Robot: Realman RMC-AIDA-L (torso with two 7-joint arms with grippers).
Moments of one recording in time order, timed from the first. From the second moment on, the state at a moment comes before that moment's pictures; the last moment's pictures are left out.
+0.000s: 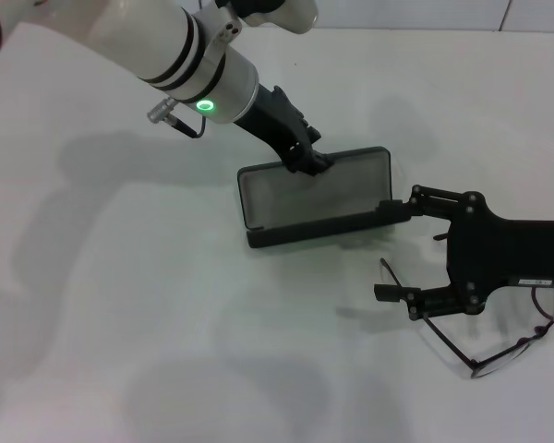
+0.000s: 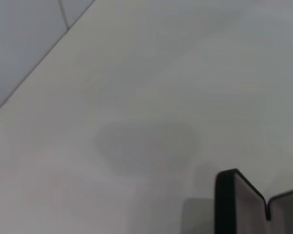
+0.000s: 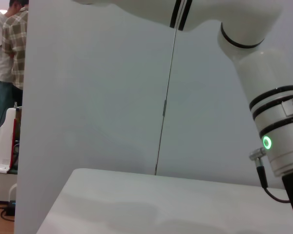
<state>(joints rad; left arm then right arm) -1.05 -2.09 1.21 0.55 2.36 1.08 -1.90 0.51 2.02 -1.13 -0.53 -1.58 -1.62 0.82</state>
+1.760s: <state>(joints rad) -0.73 -2.10 1.52 0.74 1.68 0.62 -1.13 0.50 2.02 -1.12 -0.53 -1.57 -1.61 0.79</state>
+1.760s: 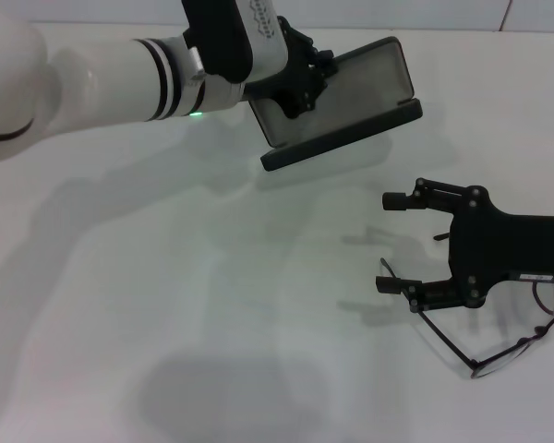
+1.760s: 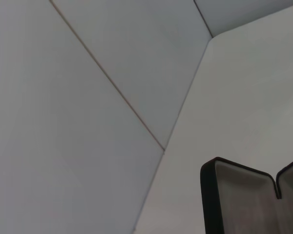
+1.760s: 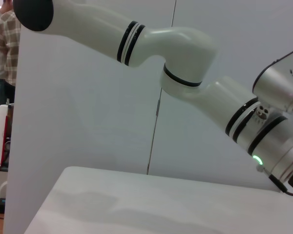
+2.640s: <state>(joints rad) -0.69 -2.10 1.77 0.81 1.56 0.31 -0.88 0.50 2.01 -1.12 -0.53 -1.57 -1.59 0.79</state>
